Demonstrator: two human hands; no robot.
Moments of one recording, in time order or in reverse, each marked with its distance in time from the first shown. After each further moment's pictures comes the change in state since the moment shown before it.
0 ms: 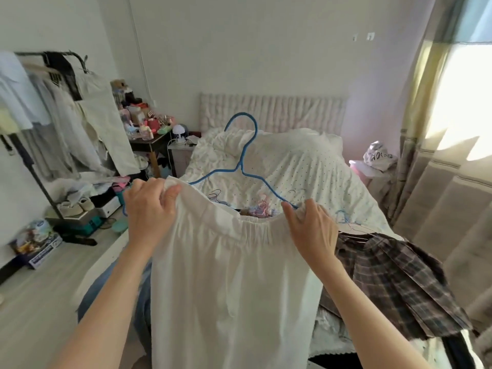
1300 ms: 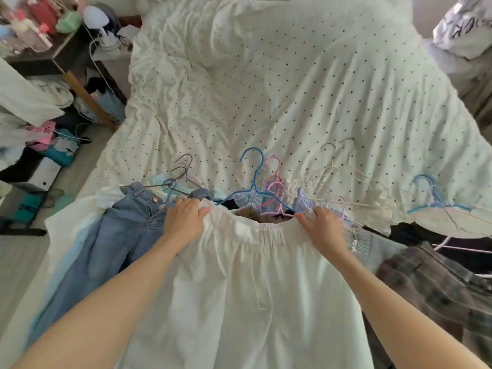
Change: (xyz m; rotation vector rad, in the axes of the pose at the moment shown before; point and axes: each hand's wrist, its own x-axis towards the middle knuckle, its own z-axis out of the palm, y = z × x) left_hand 0.106 -0.253 0.611 0.406 -1.149 -0.092; right_hand 0.248 0.242 0.514 -0.053 -0.607 0.536
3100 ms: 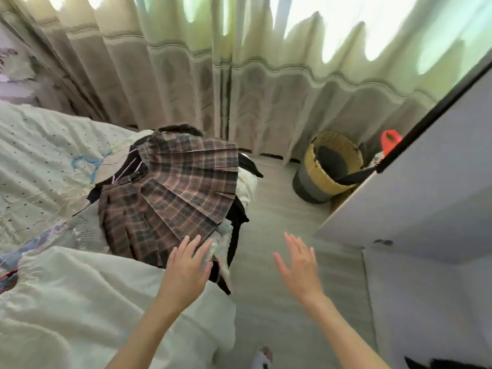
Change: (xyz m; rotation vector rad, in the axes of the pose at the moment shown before) left_hand -0.410 0.230 0.043 -0.076 -0.220 1.584; right_hand -0.612 0.143 -0.076 0.119 0.714 0.968
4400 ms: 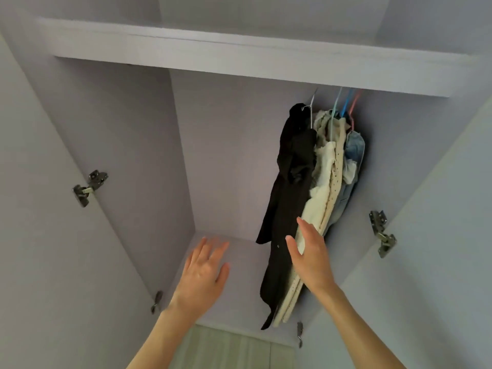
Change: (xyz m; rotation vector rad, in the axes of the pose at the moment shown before) left_hand 0.195 0.709 0.172 -0.167 -0.443 1.554; right_hand -0.148 0.395 -0.353 0.121 1.169 1.154
